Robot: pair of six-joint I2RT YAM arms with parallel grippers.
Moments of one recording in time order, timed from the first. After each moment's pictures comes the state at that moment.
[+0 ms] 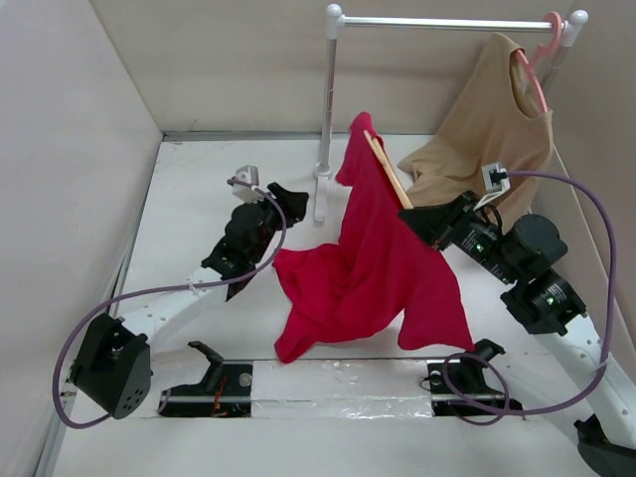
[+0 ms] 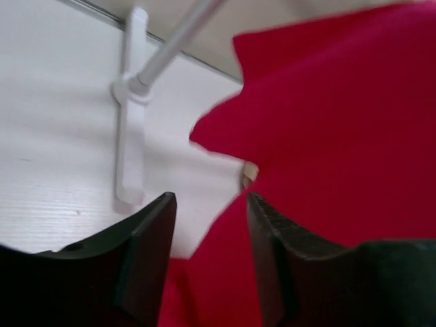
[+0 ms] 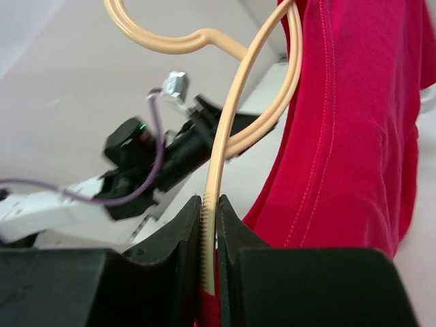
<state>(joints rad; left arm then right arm) -0.55 1.16 0.68 0.38 -0.24 -0.74 0.61 0.70 1.01 -0.20 -0.18 0.67</state>
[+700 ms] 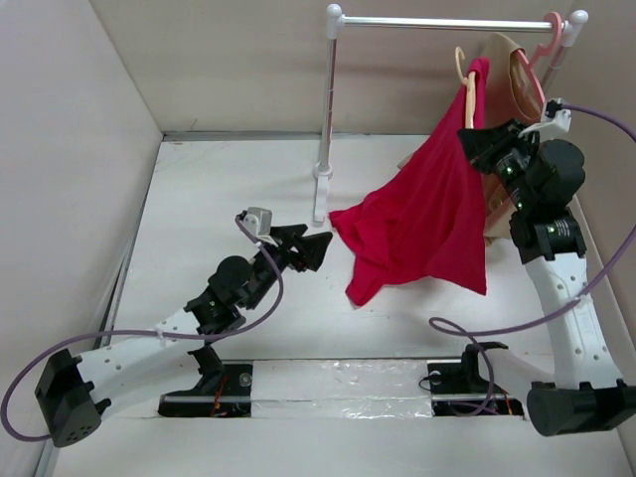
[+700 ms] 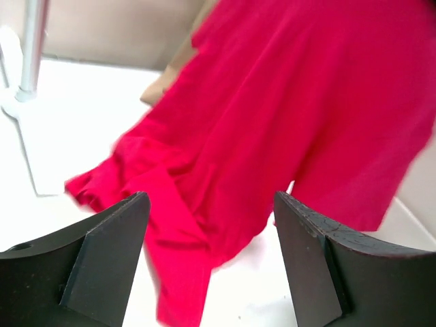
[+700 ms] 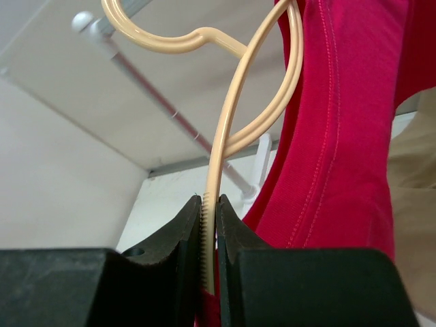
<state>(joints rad) -0.93 0.84 0.51 0.44 -0.30 -0.48 0.10 1.02 1.27 -0.17 -0.14 0.61</state>
